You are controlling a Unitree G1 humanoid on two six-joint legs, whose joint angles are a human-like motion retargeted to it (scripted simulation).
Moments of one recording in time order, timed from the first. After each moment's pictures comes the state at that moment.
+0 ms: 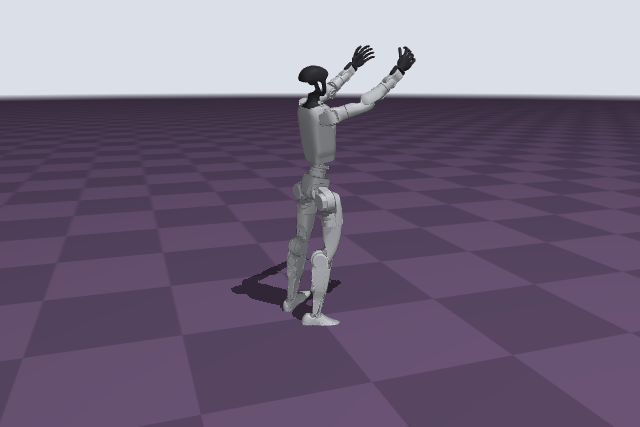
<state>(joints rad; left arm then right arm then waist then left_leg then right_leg) -1.63 0.65 -0.15 1.24 -0.55 -0.08 -0.05 -1.69 -0.68 0.46 1.11 0.69 -0.07 0.22 -0.02 0.06 -0.38 -0.10 0.07 0.39 0.01 -0.36 -0.15 -0.13 -0.11 -0.49 0.02 0.00 0.06</state>
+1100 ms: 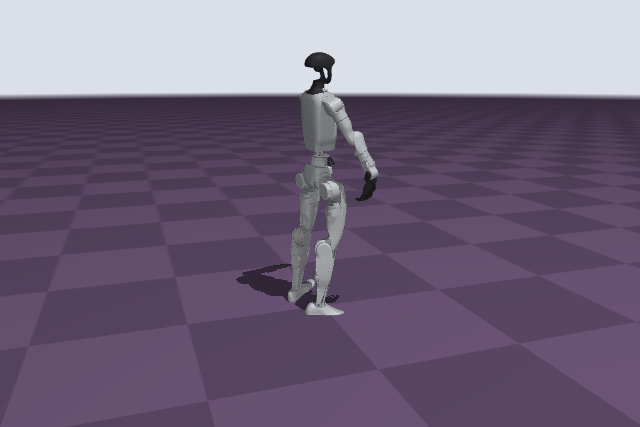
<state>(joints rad) -0.35 0.41 0.03 1.60 0.63 -0.14 0.07 -0.40 -0.32 0.05 1.56 -0.19 0.23 0.68 -0.10 0.03 -0.14 0.02 0.05 0.34 0.01 -0.35 -0.13 0.03 -0.12 -0.53 0.02 0.00 0.06</state>
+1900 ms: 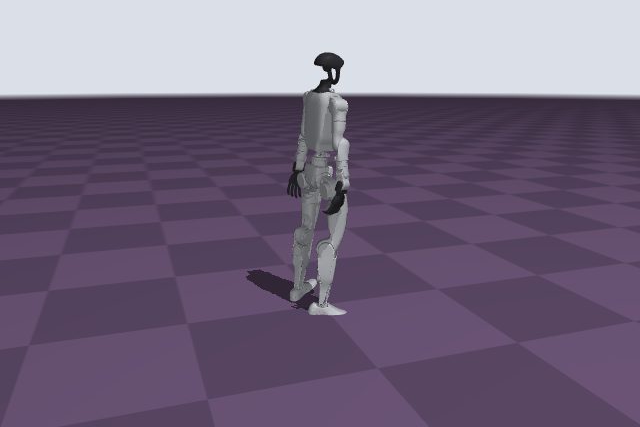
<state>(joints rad) 0.04 0.09 -0.18 1.67 0.00 -0.03 -0.09 0.02 -0.22 0.03 1.45 -0.35 0.13 0.40 -0.06 0.03 0.00 0.04 0.06 0.37 0.02 -0.34 -0.13 0.02 -0.13 -0.50 0.02 0.02 0.06</state>
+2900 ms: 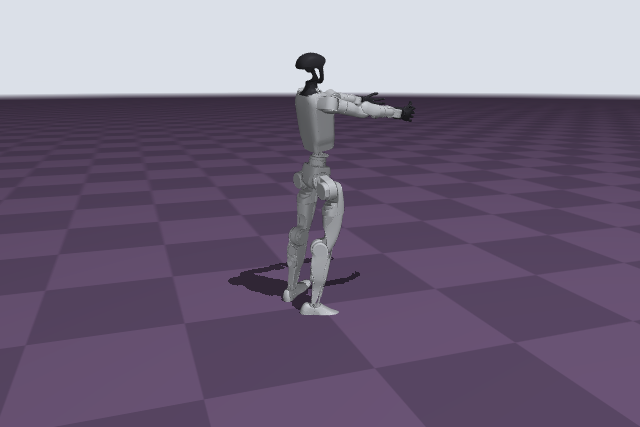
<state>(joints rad) -1.25 0.33 0.02 1.56 -0.48 0.08 -0.08 -1.18 -0.27 0.10 1.41 0.42 0.08 0.28 -0.06 0.02 -0.28 -0.01 0.06 0.35 0.02 -0.35 -0.14 0.00 -0.11 -0.54 0.01 -0.01 0.05</state>
